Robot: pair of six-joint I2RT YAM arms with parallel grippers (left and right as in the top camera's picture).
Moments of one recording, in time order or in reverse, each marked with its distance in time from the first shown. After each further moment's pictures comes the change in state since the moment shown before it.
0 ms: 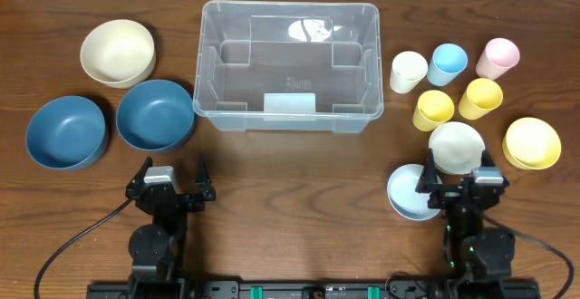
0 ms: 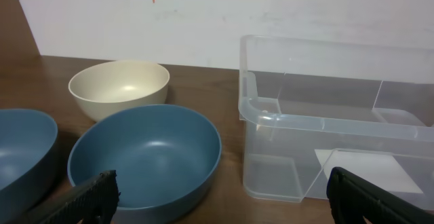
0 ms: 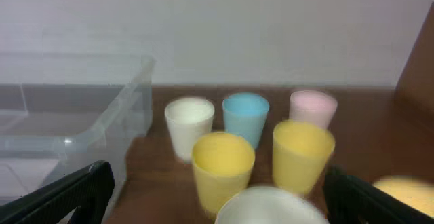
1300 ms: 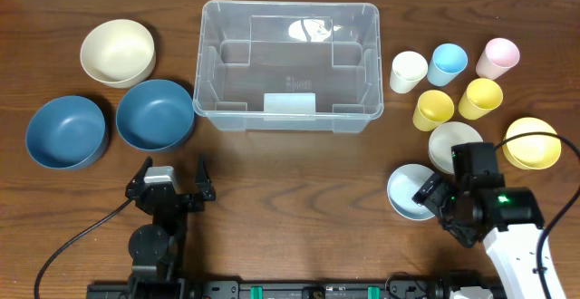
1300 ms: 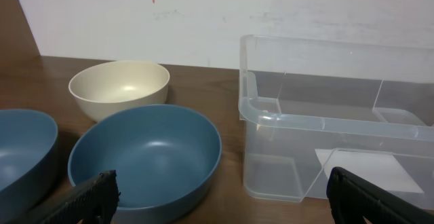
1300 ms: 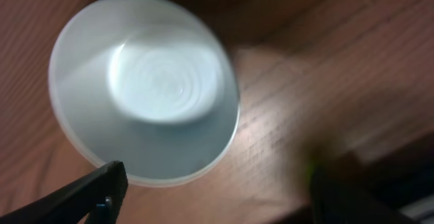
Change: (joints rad) left arm 0.000 0.000 0.000 0.000 0.000 0.002; right arm -0.002 0.940 0.601 -0.959 -0.074 0.769
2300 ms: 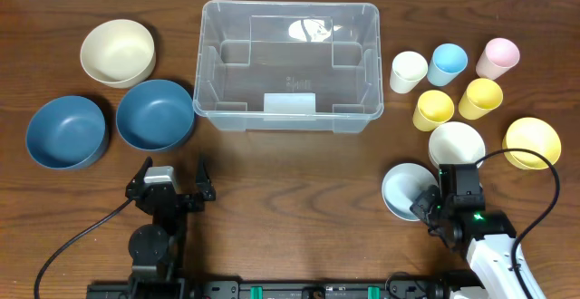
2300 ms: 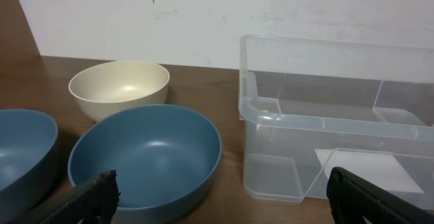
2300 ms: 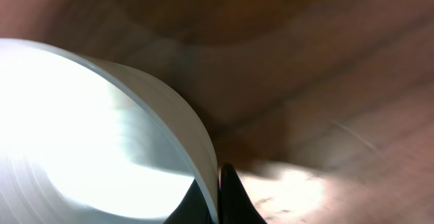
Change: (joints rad) left arm 0.000 0.000 0.000 0.000 0.000 0.000; right arm 0.000 0.000 -0.310 0.454 -0.023 -0.040
